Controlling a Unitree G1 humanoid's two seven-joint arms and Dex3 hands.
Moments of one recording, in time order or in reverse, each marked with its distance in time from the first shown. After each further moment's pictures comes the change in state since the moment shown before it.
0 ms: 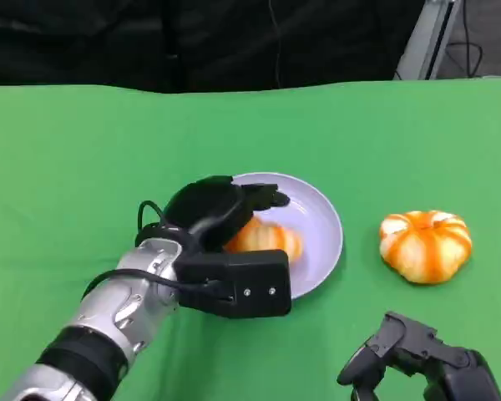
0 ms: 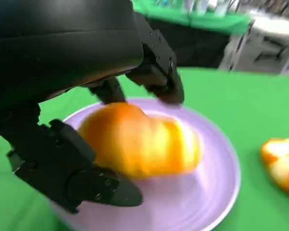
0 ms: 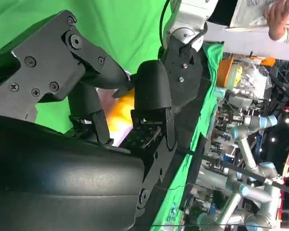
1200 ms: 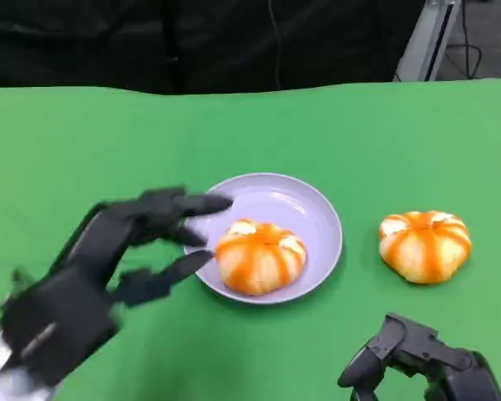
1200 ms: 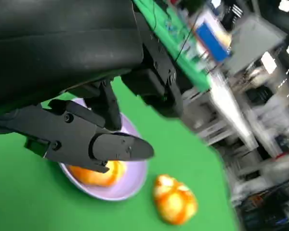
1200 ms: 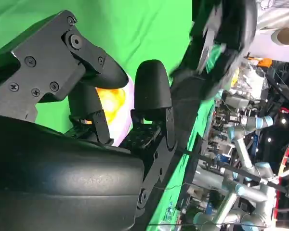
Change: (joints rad) left arm 0.685 0.059 0.477 -0.954 -0.668 0.043 -0.318; right arm 0.007 0.002 0.003 -0.014 0.003 -0.003 0.001
